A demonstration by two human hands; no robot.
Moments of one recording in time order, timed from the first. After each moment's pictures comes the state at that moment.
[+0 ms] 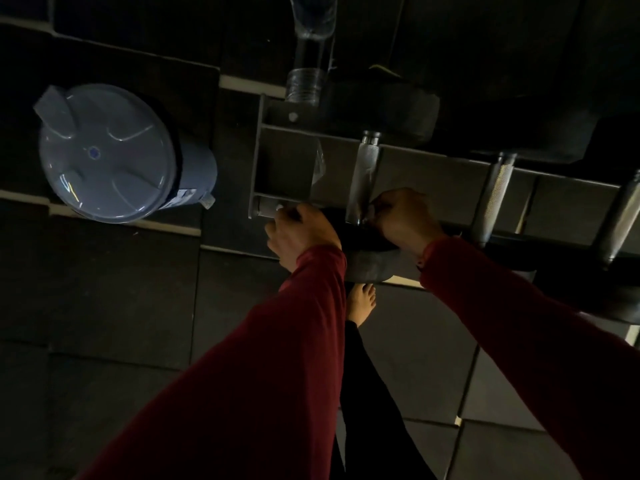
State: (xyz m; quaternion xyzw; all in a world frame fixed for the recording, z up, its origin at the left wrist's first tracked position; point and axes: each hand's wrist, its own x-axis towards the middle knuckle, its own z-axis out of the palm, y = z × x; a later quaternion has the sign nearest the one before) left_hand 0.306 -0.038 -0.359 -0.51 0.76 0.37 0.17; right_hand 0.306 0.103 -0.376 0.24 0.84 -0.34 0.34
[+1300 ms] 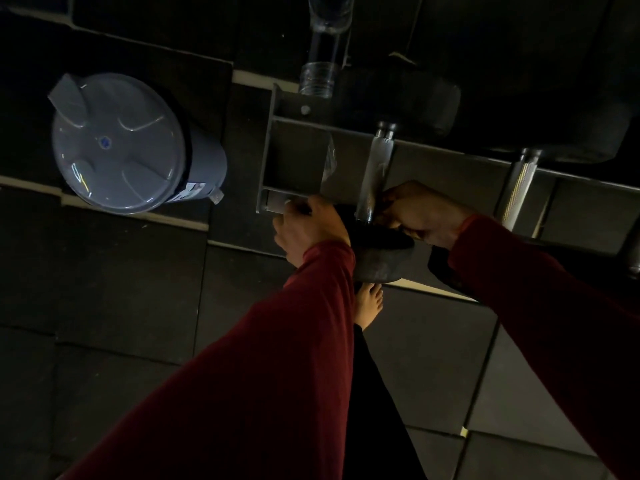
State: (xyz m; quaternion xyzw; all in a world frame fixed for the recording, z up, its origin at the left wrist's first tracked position) left_hand 0.307 -0.038 -0.361 -0.50 0.77 0.38 0.16; right_hand 0.287 0.111 -0.372 0.25 0.72 -0.43 0.48
